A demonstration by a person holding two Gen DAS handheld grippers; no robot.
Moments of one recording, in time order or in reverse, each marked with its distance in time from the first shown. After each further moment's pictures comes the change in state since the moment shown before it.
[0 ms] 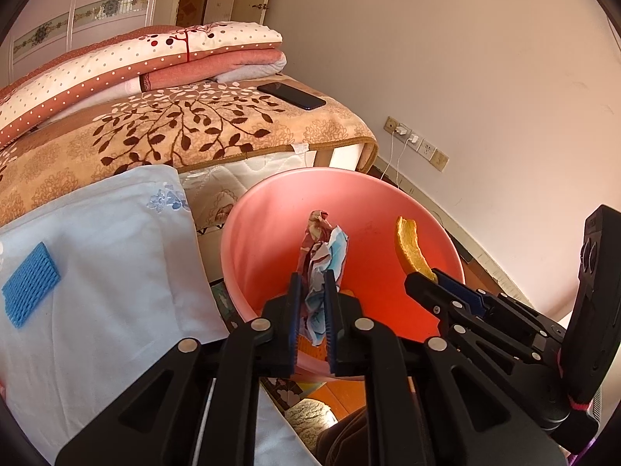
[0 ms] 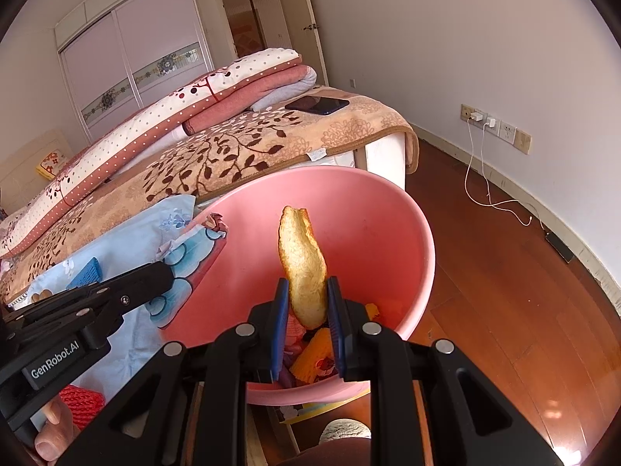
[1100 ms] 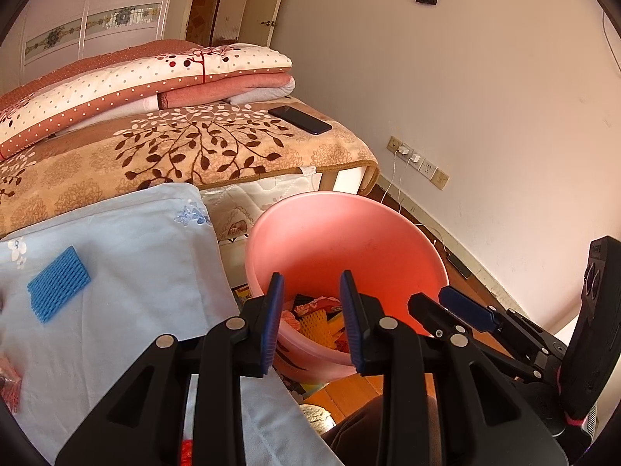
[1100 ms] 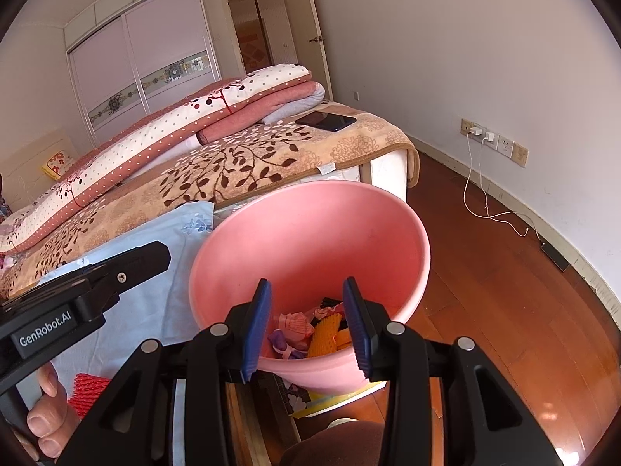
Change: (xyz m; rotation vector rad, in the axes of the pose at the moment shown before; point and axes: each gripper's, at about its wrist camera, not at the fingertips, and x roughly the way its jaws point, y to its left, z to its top) left arm -0.046 0.003 0.000 -0.011 -0.077 0.020; right arm -0.043 0.017 -0.008 -0.022 -0.048 0.009
